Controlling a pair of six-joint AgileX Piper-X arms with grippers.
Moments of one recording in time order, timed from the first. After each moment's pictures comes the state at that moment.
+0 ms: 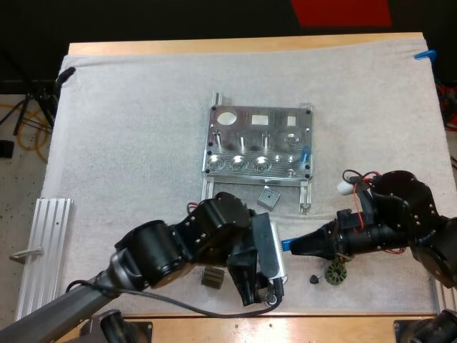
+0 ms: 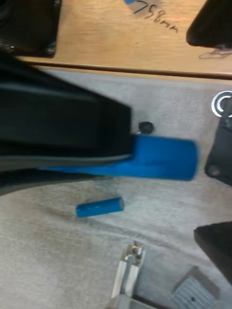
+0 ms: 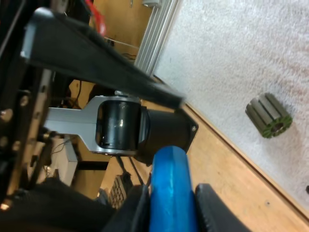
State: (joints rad) left arm -1.01 1.06 -1.10 1.02 0.25 -1.51; right arm 0.61 0.88 -0.81 0.75 -0.84 -1.31
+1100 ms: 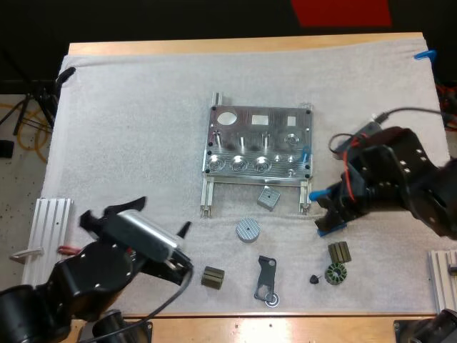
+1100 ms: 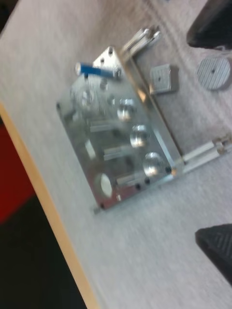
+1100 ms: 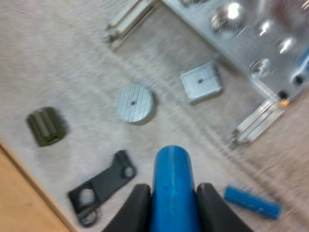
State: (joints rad) left arm -1.01 0.62 -1.11 1.22 -0.48 -2.03; right arm 0.64 1.17 -1.30 1.26 -0.18 -1.93
